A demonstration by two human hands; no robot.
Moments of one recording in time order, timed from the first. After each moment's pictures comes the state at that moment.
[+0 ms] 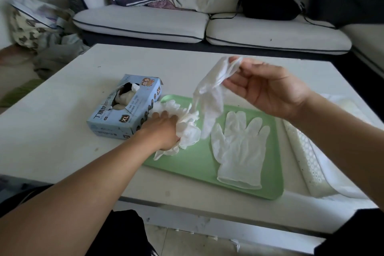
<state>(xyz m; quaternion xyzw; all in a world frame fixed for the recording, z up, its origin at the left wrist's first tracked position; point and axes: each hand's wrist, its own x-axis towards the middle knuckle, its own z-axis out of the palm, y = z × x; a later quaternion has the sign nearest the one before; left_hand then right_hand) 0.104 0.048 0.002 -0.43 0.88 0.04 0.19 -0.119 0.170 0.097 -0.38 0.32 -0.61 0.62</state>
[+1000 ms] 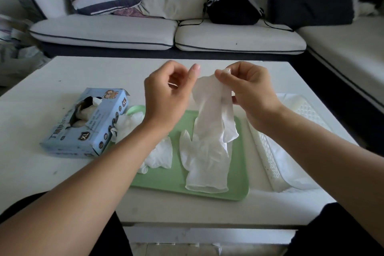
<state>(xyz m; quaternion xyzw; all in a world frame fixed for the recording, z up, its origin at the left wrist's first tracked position) 0.007 0.104 0.079 -0.24 0.74 0.35 -0.52 -0.130 0.208 0.104 -0.37 0.62 -0.65 0.24</state>
